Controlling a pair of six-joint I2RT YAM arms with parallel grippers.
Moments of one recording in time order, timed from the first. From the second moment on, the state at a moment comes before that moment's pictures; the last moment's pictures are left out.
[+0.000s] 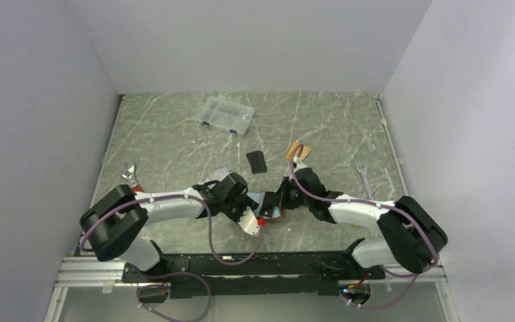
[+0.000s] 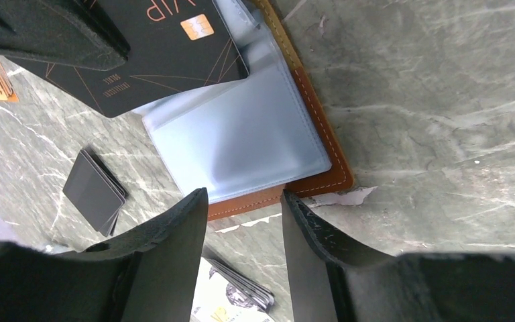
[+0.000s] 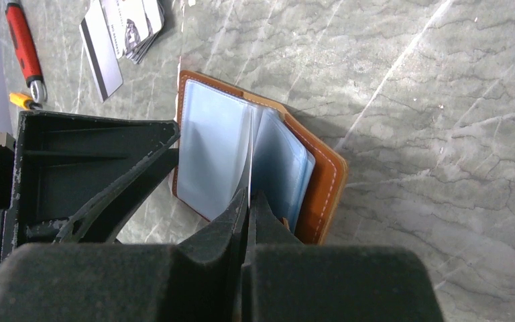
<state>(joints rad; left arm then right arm) -0.91 1.49 0.70 -0.17 0.19 1.32 0.68 1.34 0.43 0.24 -0.16 0.78</state>
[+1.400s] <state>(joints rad) -1.03 1.54 0.75 -0.25 0.12 1.27 0.63 1.30 0.46 0.16 -0.20 0.70</state>
